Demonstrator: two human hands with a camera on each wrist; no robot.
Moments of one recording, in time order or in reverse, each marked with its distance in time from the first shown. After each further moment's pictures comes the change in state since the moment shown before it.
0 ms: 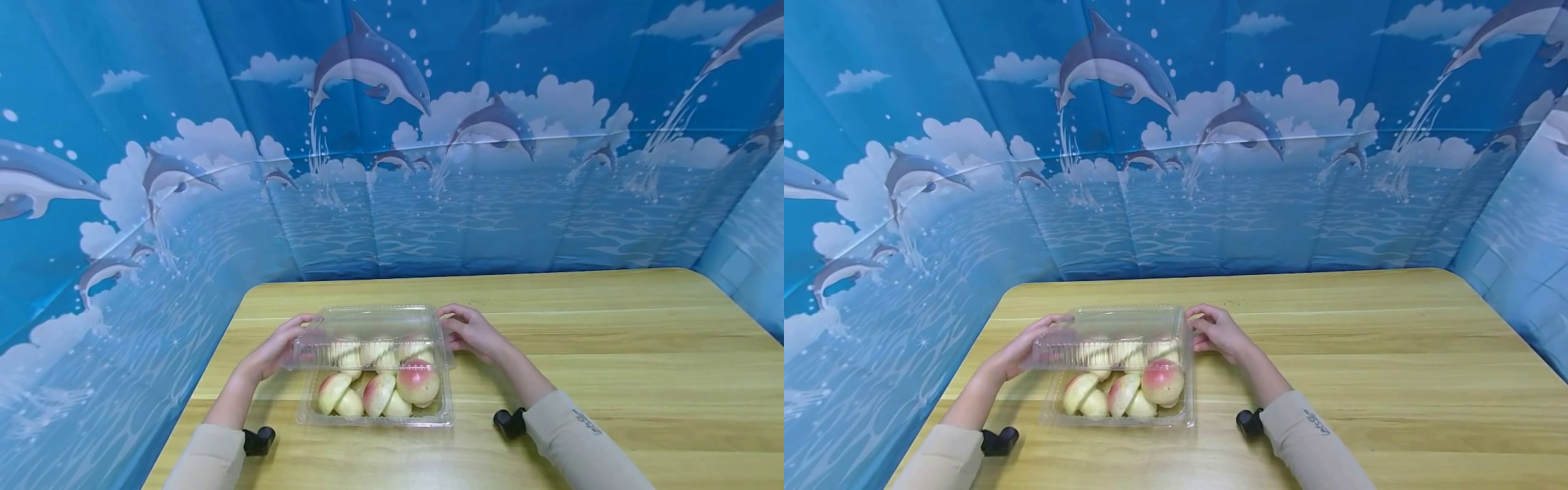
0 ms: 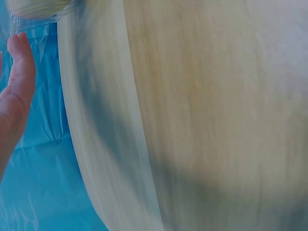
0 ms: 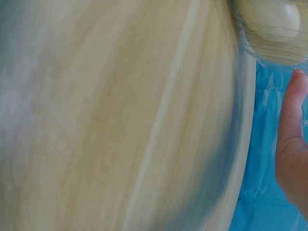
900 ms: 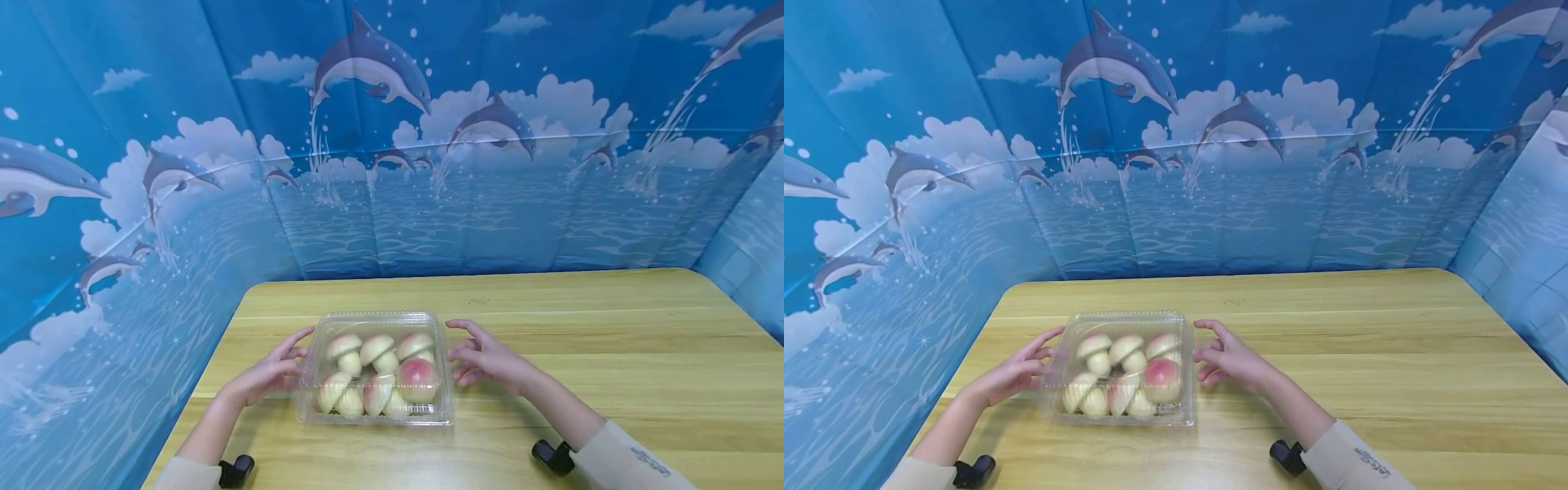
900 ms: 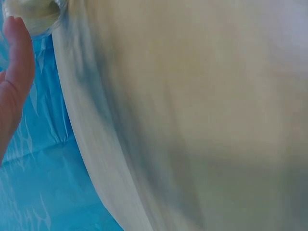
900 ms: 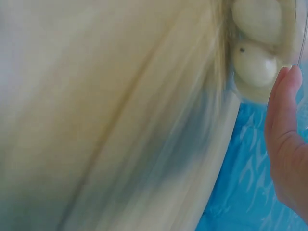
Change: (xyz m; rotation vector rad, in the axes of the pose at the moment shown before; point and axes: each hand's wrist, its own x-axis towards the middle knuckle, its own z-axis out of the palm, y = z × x) left_hand -0.041 -0.004 0.009 0.004 -0.147 -0.040; right_hand -0.059 -0.010 0.003 -0.093 -0.170 0.032
